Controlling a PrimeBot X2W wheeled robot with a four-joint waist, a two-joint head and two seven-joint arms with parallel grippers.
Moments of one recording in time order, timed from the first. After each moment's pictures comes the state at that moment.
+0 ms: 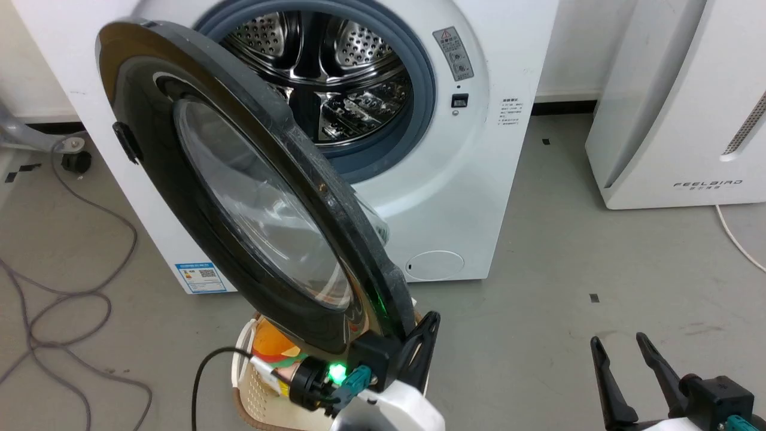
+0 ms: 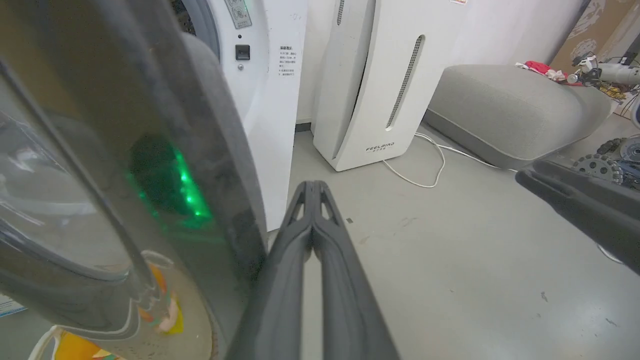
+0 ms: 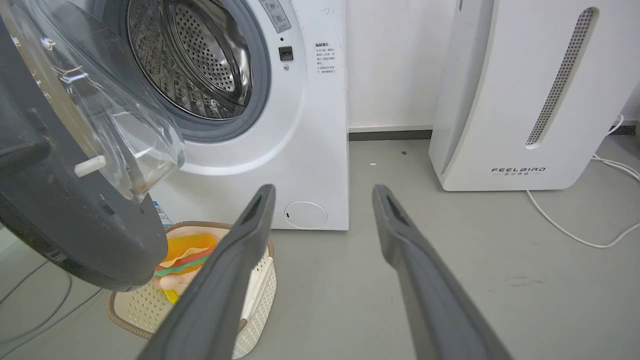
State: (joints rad) left arm -0.26 0.09 -0.73 0.24 -0.43 0.23 -0.12; right arm 0.14 -0.05 -0.04 -0.02 0.13 0.13 -0.07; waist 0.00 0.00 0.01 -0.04
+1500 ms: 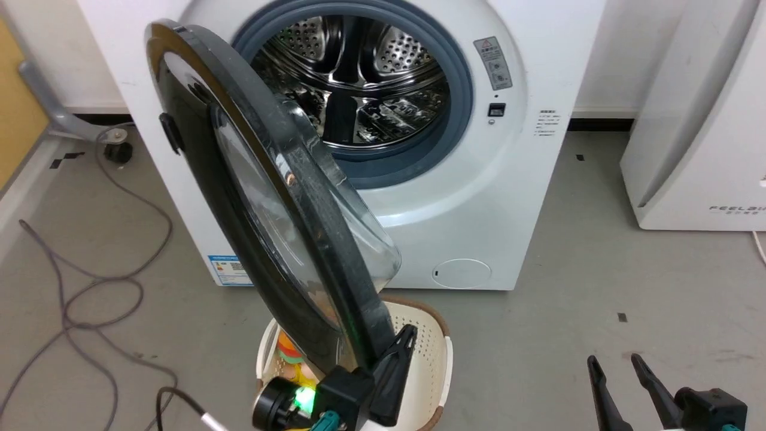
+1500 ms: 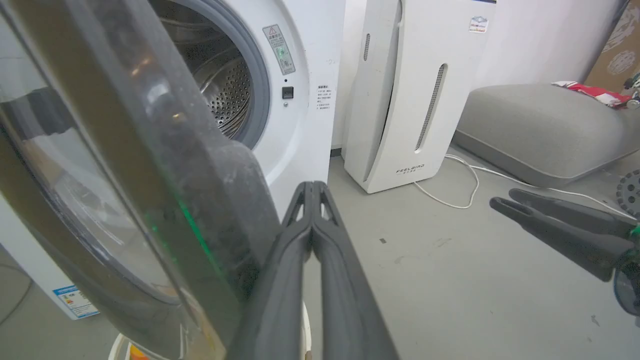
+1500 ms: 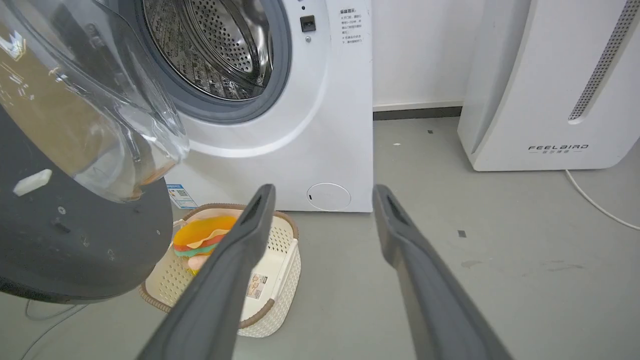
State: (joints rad) left arm -0.14 0.24 -0.75 -0.04 -0.37 0.33 -0.10; right arm 0.16 -0.05 -0.03 0.03 0.19 0.13 -0.05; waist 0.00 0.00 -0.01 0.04
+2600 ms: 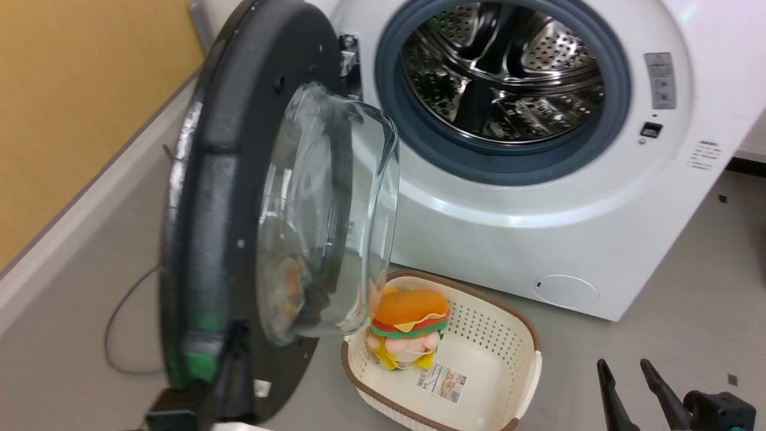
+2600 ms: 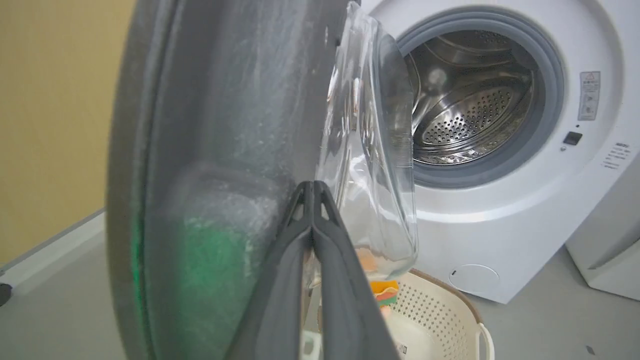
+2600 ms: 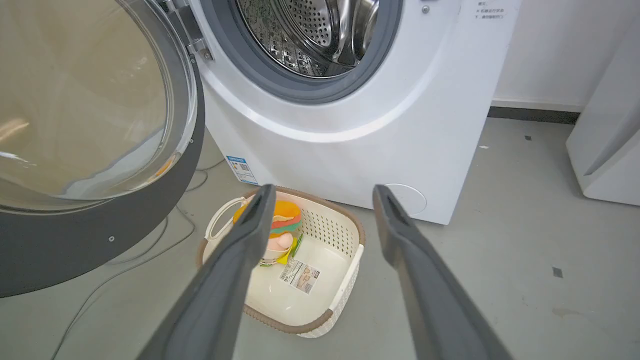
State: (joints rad) left arm 0.09 0.39 -0.49 -0.29 -0.43 0.59 -0.11; right arm 0.16 -0.05 -0.06 0.07 0.20 0.13 -0.06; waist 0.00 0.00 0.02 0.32
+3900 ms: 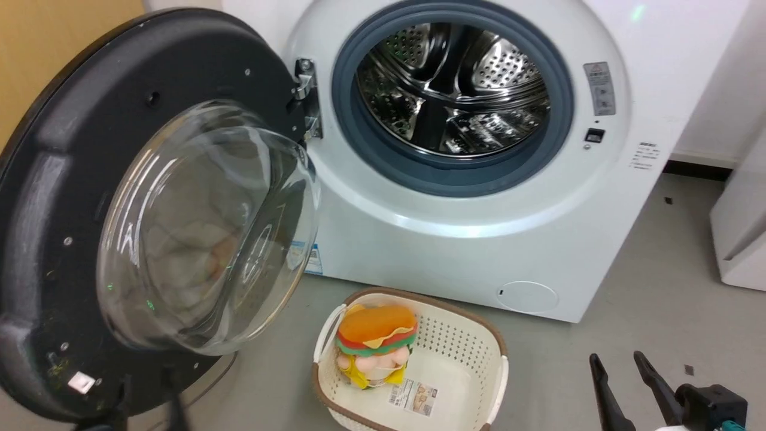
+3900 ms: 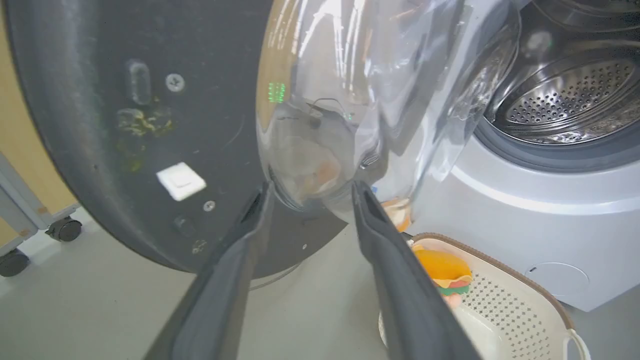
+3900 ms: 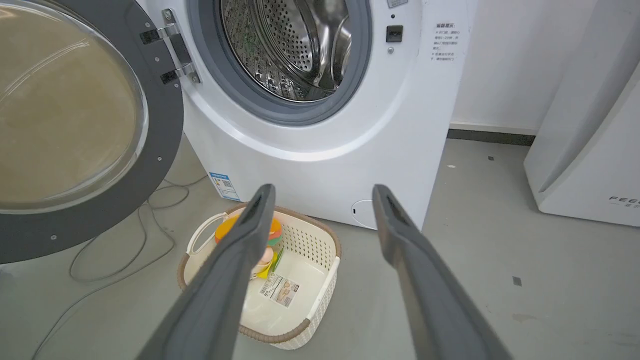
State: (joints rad) left arm 0.14 0.37 -0.21 0.08 -0.56 0.40 -0.26; right arm 0.16 -0.05 -0.04 0.02 0.16 0.13 -0.03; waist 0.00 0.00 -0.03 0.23
